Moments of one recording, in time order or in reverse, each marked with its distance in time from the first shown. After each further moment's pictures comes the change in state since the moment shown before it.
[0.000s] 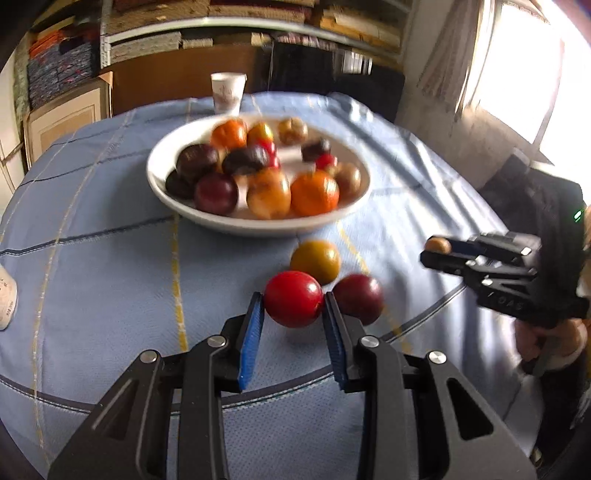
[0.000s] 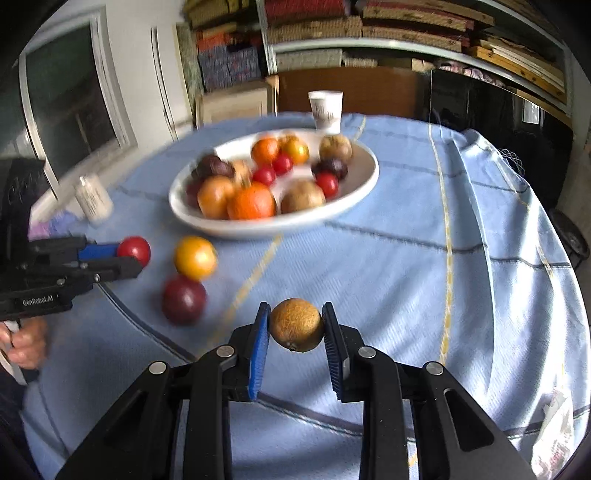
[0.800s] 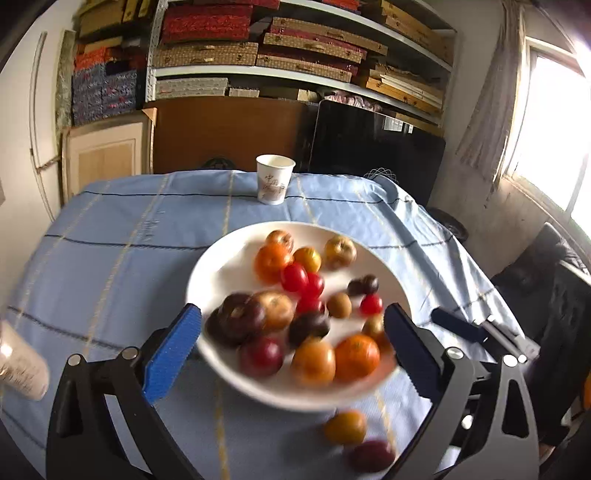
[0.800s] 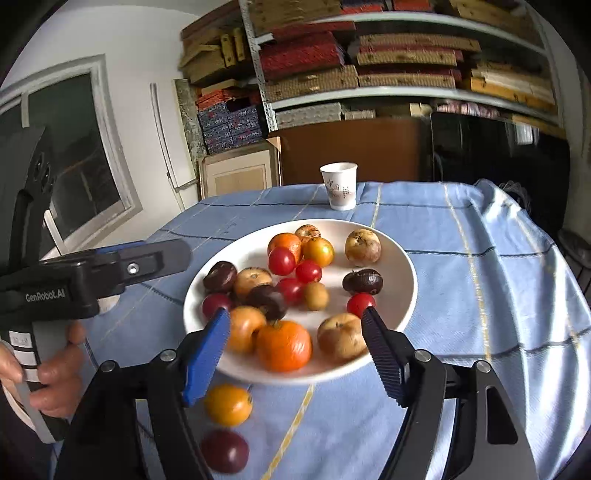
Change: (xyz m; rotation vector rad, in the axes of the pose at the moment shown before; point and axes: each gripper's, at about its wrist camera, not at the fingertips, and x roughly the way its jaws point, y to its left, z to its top) left arm -0.007 0.020 0.099 -0.109 -0.201 0.148; right arm 0.020 0.029 0.064 0.032 -0.220 0.006
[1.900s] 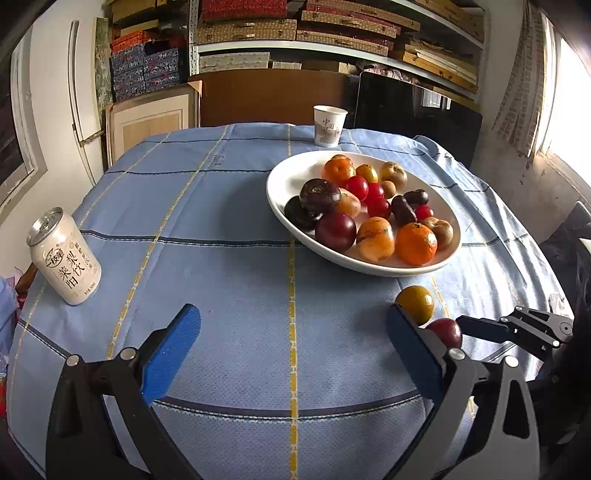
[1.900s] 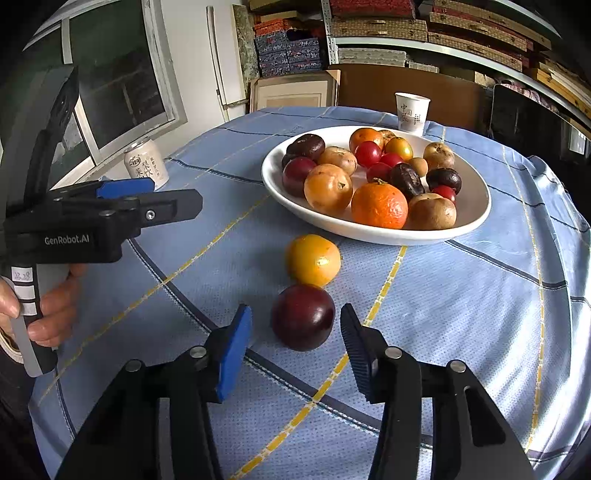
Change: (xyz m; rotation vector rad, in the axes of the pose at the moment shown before) left arm -0.038 0.030 -0.088 -0.017 0.098 0.170; right arm -0.004 0.050 -0.065 -0.166 0.284 0.124
